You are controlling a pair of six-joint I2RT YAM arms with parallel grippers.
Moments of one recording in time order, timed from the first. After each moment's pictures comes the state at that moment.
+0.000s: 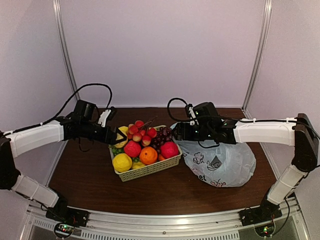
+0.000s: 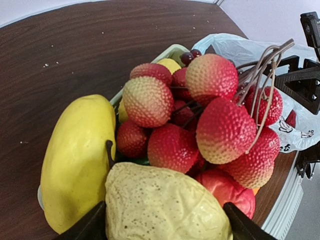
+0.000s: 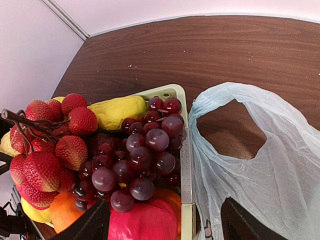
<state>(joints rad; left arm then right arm) -0.43 1.35 0.91 -0.32 0.45 -0.17 0.78 1.62 1.11 -0.09 0.06 0.59</state>
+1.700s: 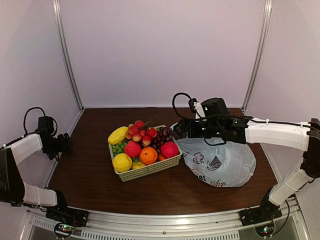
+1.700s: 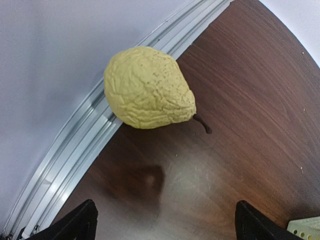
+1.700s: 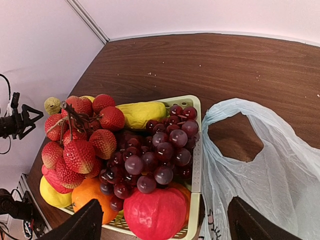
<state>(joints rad) 0.24 1.17 0.67 -0.42 -0.05 -0.44 0.78 1.49 1.08 -0.12 0.03 0.52</state>
